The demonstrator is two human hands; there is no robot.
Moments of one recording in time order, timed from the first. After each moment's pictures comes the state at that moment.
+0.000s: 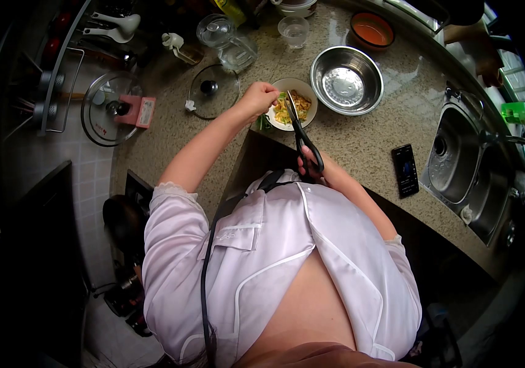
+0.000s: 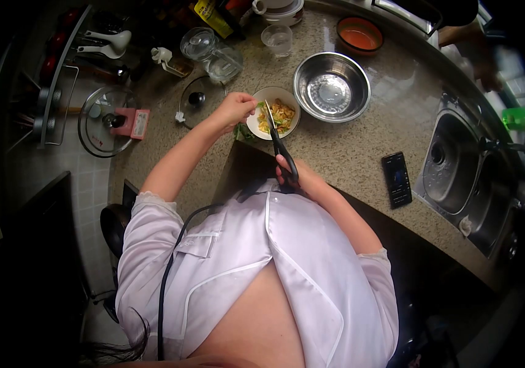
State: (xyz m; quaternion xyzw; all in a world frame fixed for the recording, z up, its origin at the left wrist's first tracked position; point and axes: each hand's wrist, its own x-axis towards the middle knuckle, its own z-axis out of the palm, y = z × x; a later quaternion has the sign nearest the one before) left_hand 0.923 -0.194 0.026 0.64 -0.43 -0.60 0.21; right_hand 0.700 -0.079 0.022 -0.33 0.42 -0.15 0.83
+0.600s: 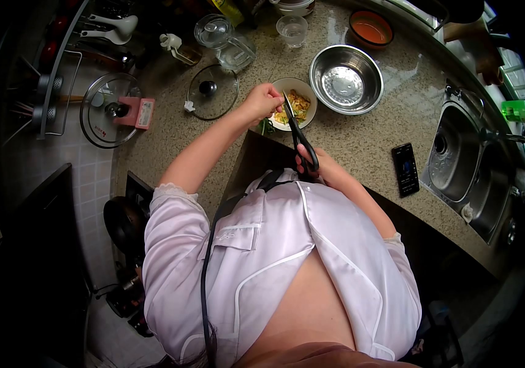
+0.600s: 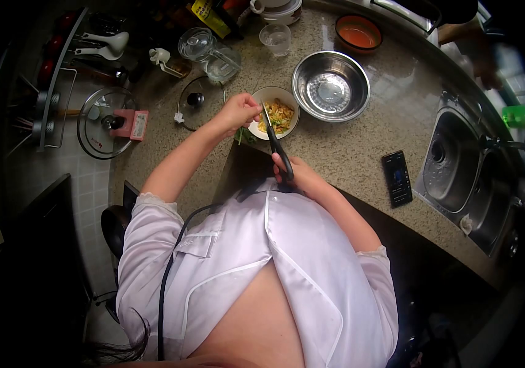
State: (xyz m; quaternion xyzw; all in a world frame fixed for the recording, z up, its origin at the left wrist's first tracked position) left_hand 0.912 -0.188 0.031 0.63 -0.42 -0.61 0.23; right_hand 0.706 -0.085 0.030 -0.33 0.43 -0.14 0.83
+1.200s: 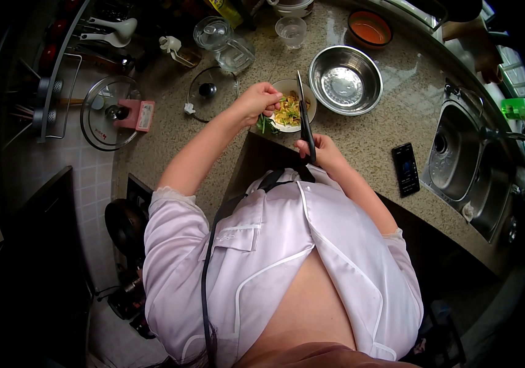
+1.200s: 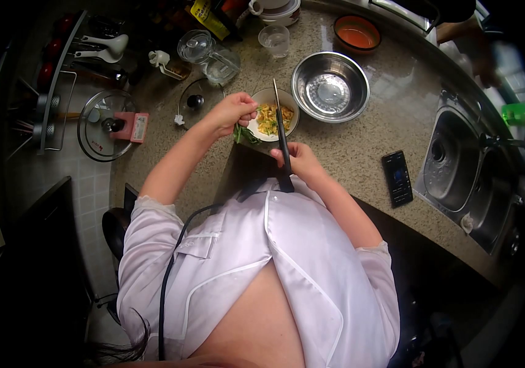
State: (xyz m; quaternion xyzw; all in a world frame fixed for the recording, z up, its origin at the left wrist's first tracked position) left_hand 0.920 -0.193 0.046 0.58 -0.35 -0.69 0.27; right_hand 0.708 -0.106 0.023 -0.39 0.44 -0.21 0.78
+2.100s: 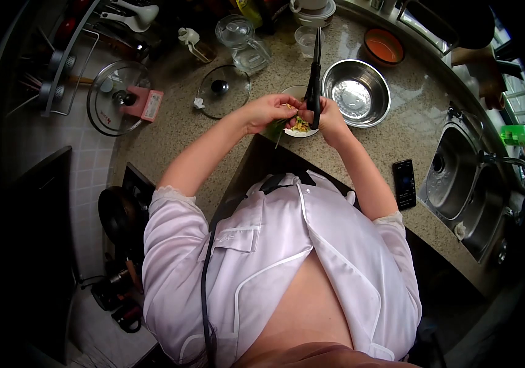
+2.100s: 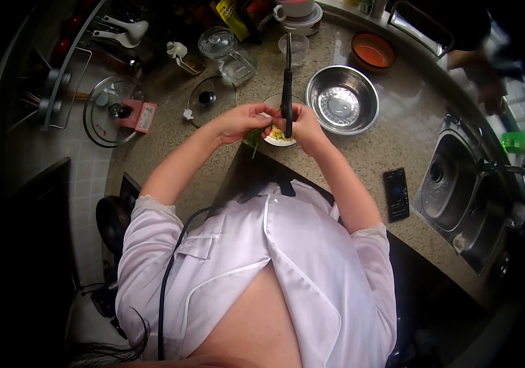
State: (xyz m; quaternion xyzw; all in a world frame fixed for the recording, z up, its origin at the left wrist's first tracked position) left_hand 0.929 -0.169 0.071 0.43 -0.39 -0.78 0.23; right_hand 0.741 -0.177 0.043 -0.42 0.34 -0.35 0.76
